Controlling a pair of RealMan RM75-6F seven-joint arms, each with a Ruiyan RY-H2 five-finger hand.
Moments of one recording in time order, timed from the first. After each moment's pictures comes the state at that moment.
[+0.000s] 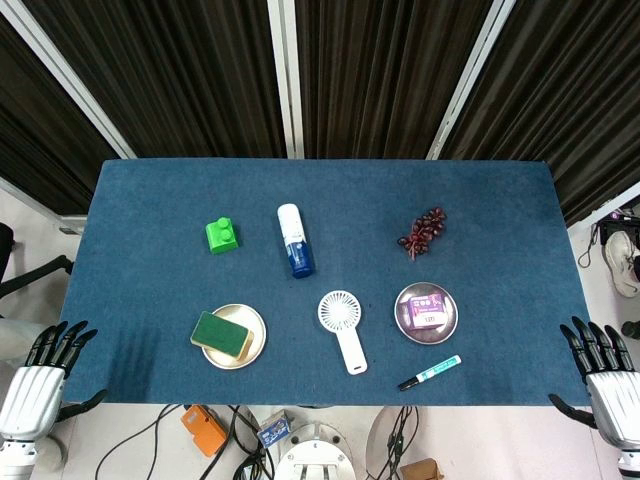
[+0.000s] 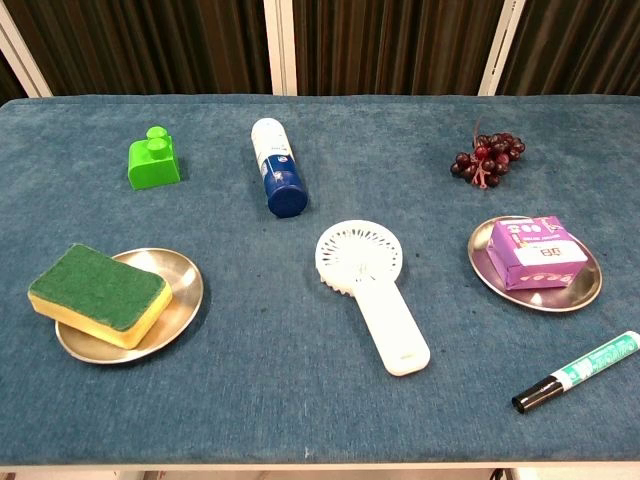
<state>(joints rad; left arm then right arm) 0.09 -1.23 0.10 -1.46 1.70 1.64 -0.04 -0.09 -1.12 -0.07 -1.47 -1.73 1.66 -0.02</state>
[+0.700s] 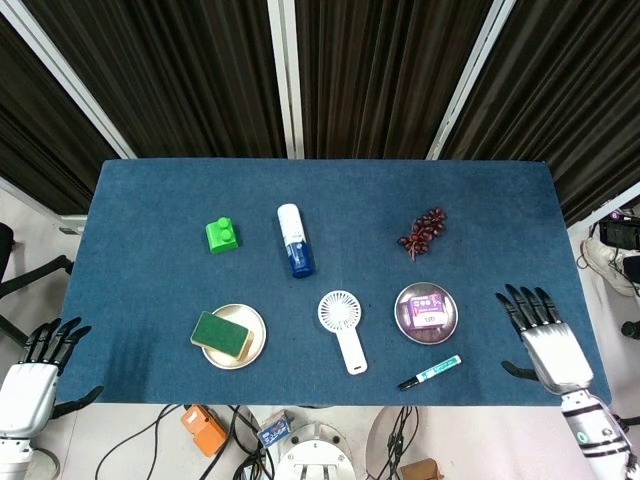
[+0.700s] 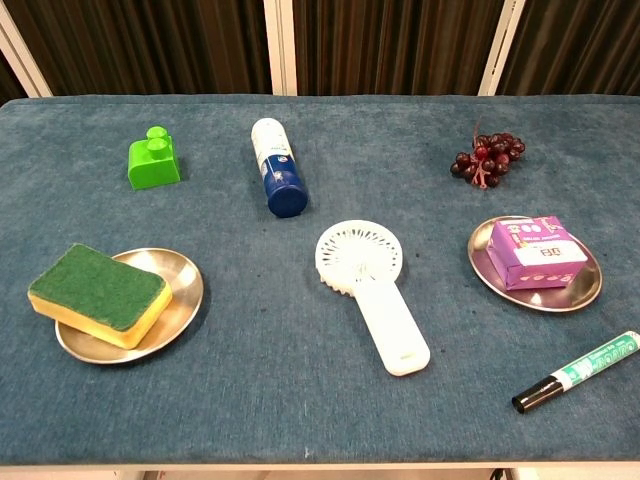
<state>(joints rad) 0.08 -1.21 0.08 -1.47 1.67 1.63 -0.08 0.16 -1.12 0.02 -1.66 -1.65 1.29 -0.22</state>
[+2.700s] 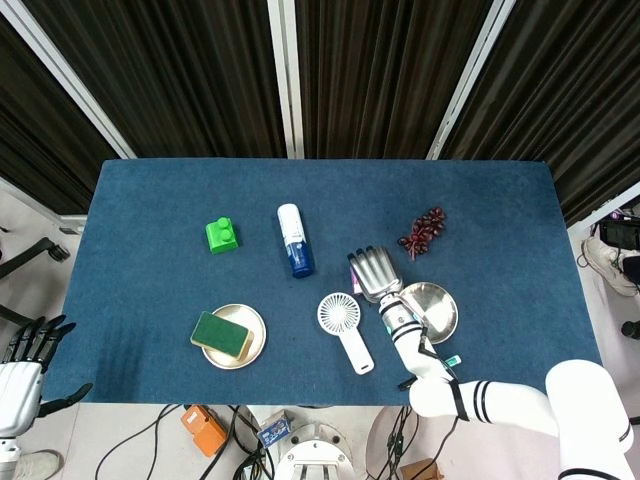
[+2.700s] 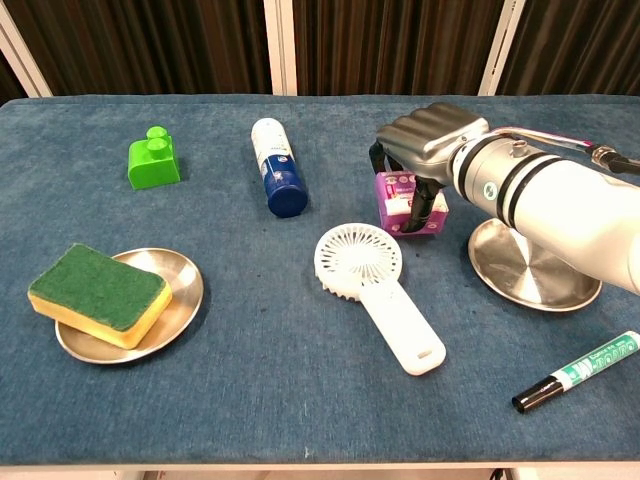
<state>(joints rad) 0.09 -1.19 0.07 -1.47 1.64 1.65 -0.14 0.87 -1.76 0.22 -1.44 -0.81 1.05 -0.99</state>
